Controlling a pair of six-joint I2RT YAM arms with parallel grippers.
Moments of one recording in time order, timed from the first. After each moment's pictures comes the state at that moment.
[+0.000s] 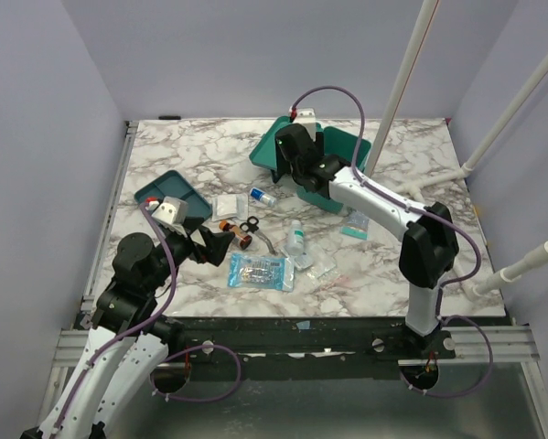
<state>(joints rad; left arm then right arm) -0.40 0.42 0.65 -0.34 0.22 -0.25 0.76 1.89 1.67 -0.39 0.62 0.33</state>
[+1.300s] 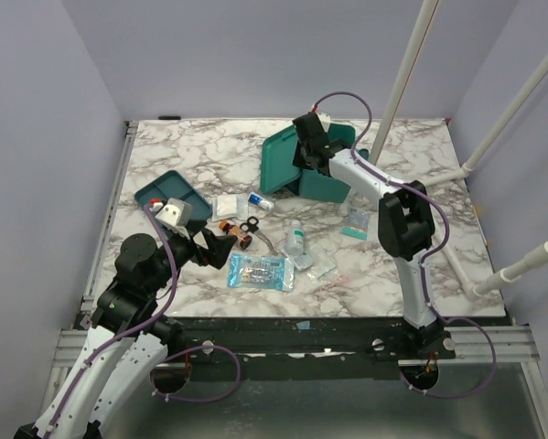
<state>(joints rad) -0.45 0.42 0.65 -0.36 0.19 -0.25 0.54 2.20 1.89 -0.43 0.27 0.58</state>
